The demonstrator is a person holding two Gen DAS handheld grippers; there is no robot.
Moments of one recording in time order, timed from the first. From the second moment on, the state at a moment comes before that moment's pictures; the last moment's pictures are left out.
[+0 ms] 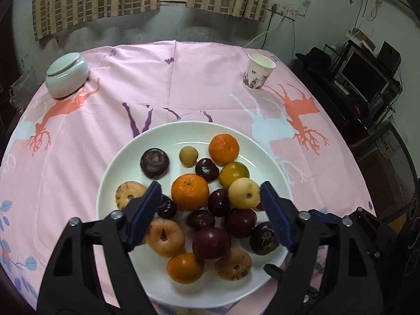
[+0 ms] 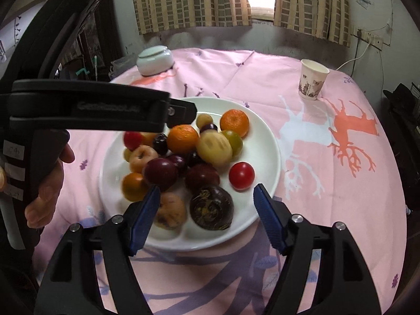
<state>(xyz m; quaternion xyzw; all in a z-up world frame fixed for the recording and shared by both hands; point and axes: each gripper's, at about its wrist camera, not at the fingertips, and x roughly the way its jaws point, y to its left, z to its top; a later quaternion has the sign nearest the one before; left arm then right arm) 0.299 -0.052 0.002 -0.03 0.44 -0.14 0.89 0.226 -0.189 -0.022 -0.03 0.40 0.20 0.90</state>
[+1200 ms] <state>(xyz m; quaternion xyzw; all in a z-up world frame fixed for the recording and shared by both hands) 0.091 0.007 0.000 -0.01 0.38 -0.04 0.93 0.092 -0.171 -0.017 -0.01 0.38 0.06 0.92</state>
